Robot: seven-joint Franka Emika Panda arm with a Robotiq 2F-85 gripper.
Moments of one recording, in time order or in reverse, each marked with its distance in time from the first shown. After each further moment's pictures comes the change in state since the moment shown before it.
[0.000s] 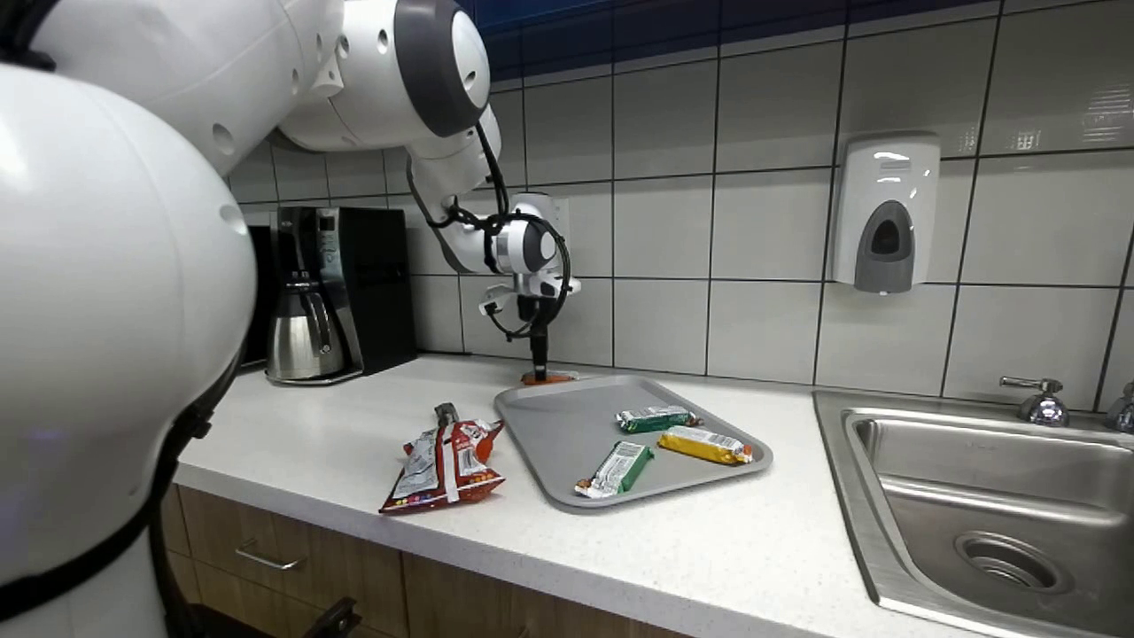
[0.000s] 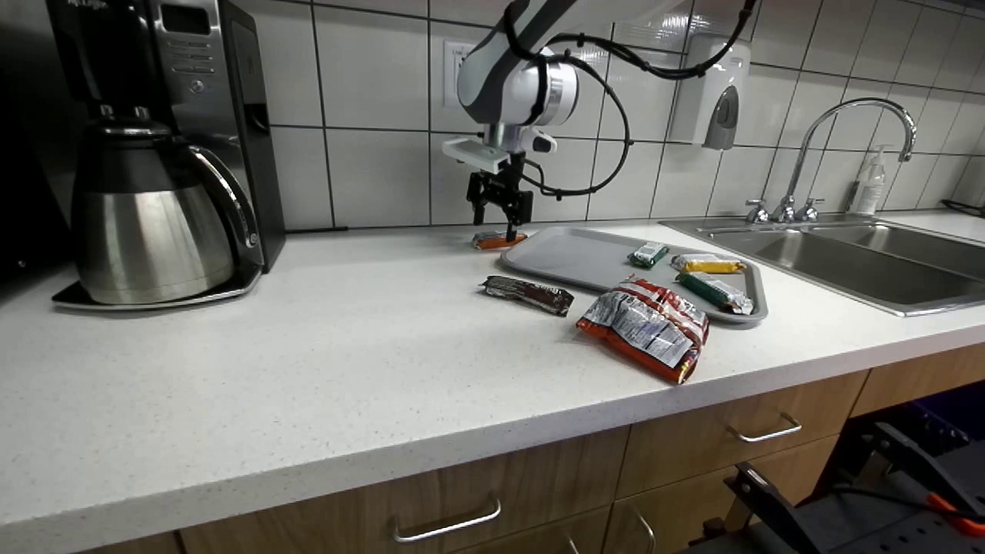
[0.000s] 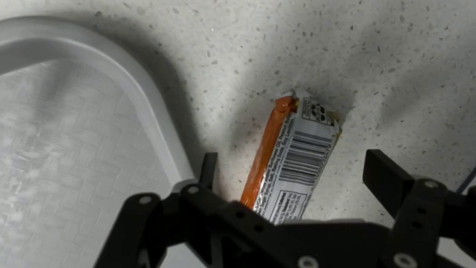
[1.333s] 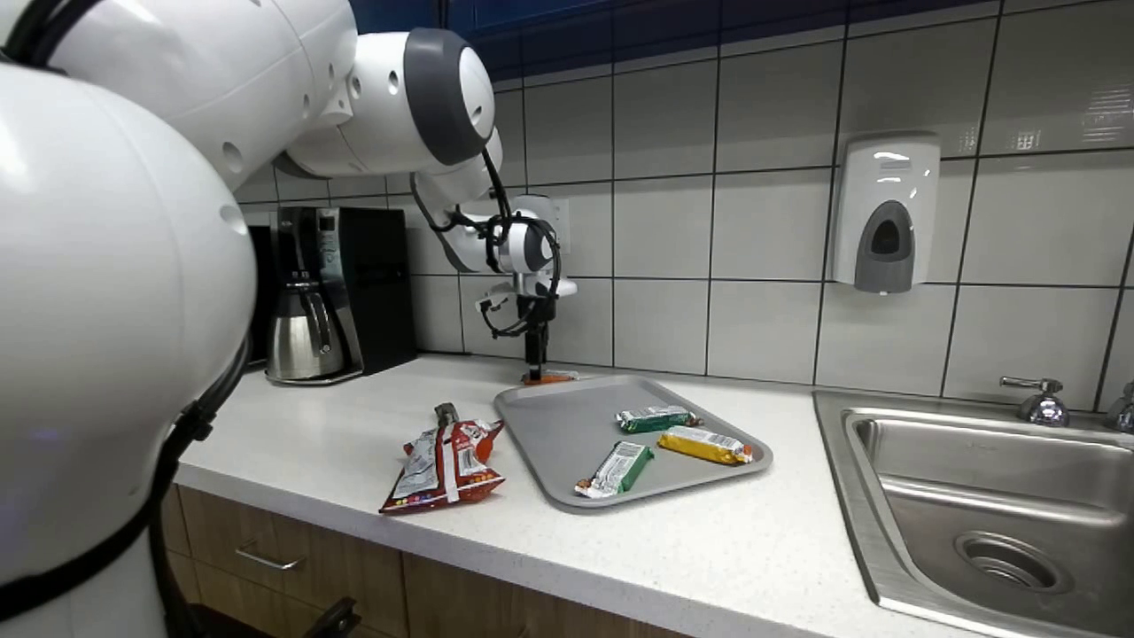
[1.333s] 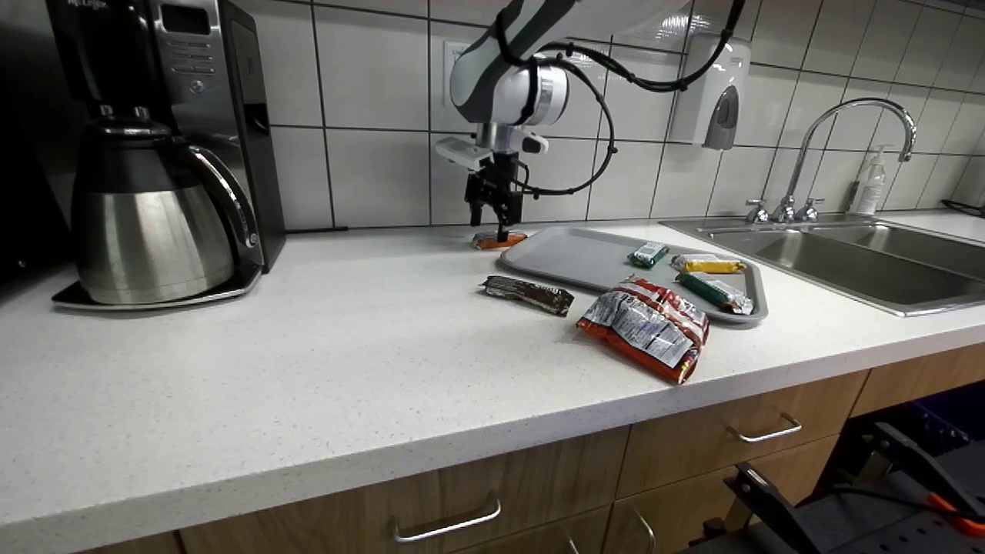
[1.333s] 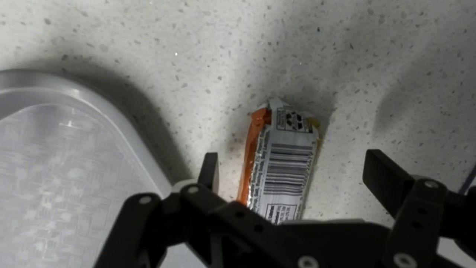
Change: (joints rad) arm 0.000 0.072 0.003 0.131 0.002 -0.087 0.157
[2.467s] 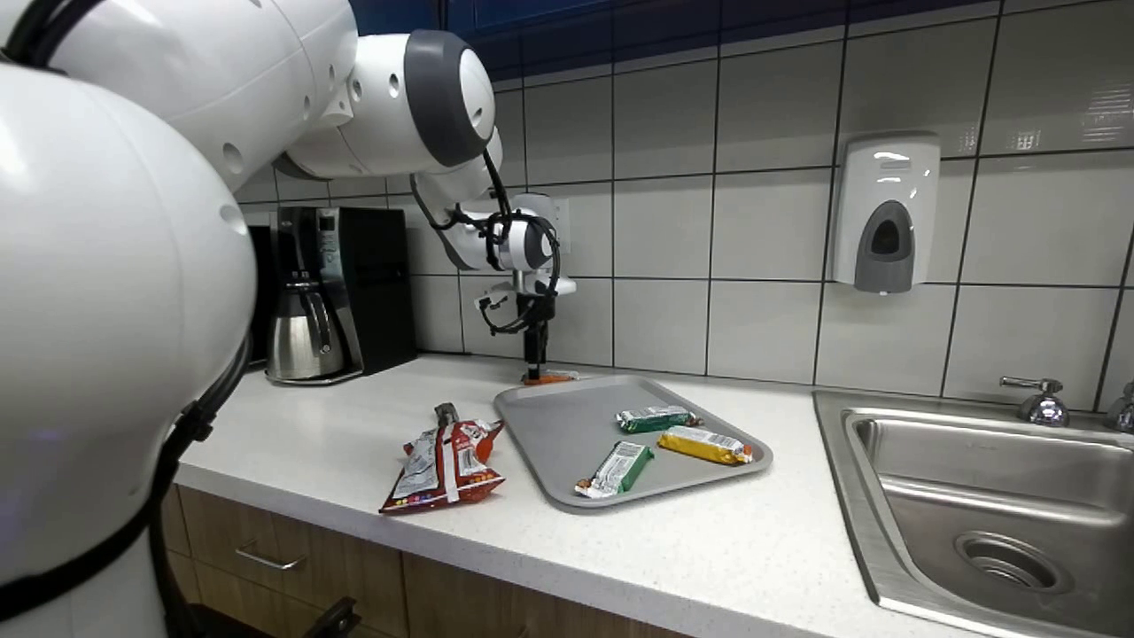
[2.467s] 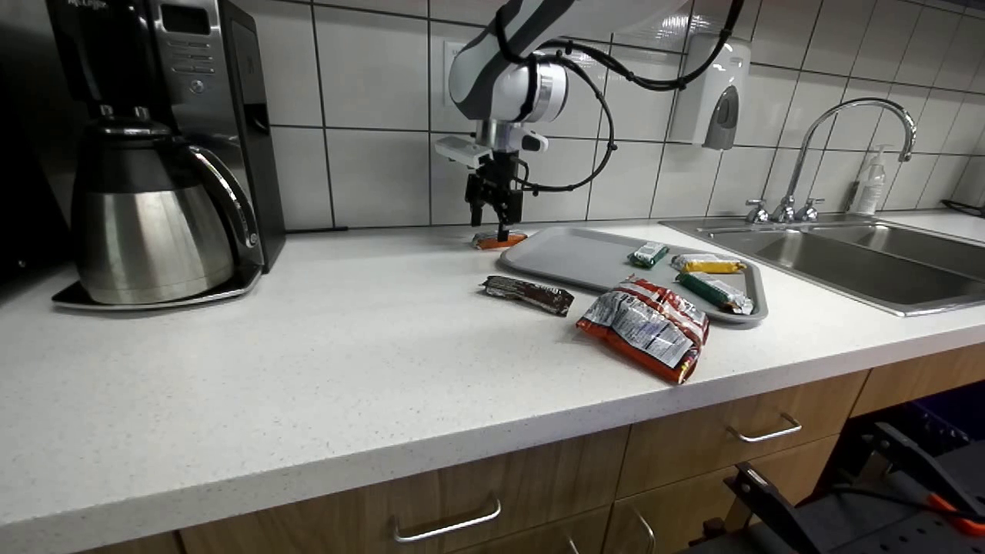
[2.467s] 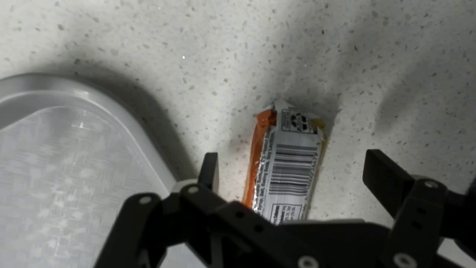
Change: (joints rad) arm 0.000 0.004 0.000 0.018 0.000 -0.037 0.011
